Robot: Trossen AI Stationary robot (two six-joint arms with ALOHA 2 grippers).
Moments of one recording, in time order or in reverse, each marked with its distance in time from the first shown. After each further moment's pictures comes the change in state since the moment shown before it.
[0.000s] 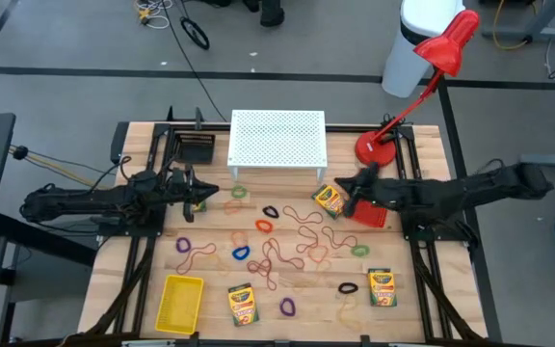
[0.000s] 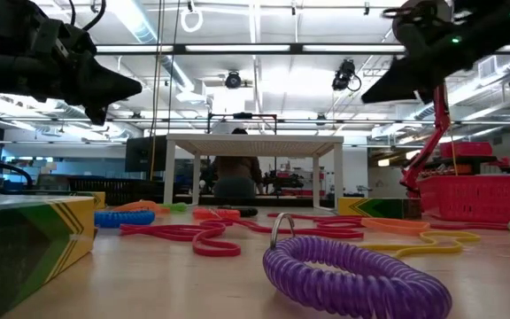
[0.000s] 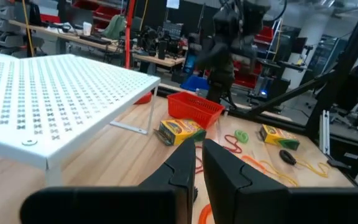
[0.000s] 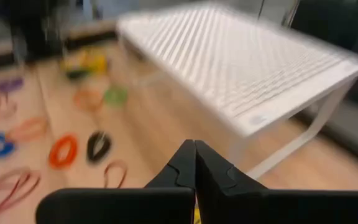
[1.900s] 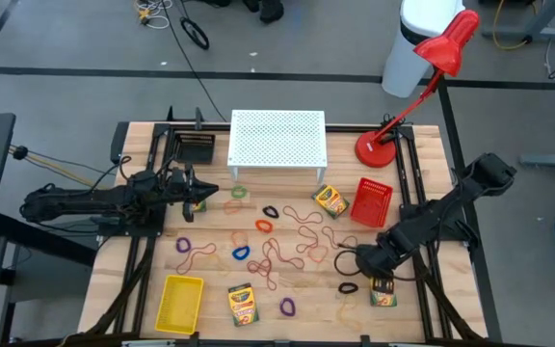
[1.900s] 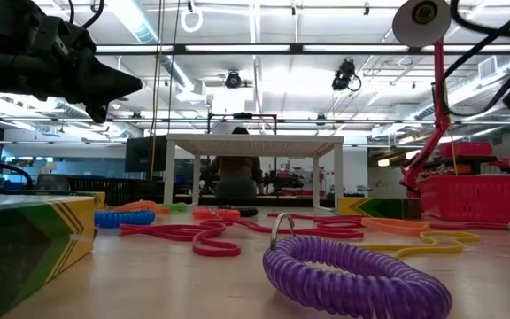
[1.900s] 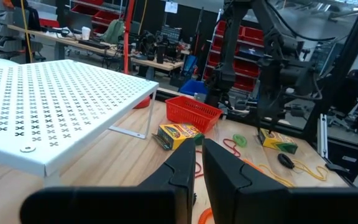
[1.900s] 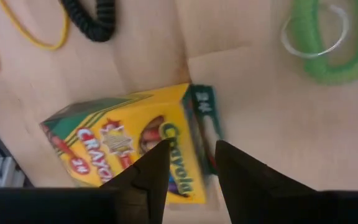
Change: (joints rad) left arm 0.000 0.001 0.000 0.012 0.004 0.003; right arm 0.528 0.443 0.195 -0.696 -0.817 0.542
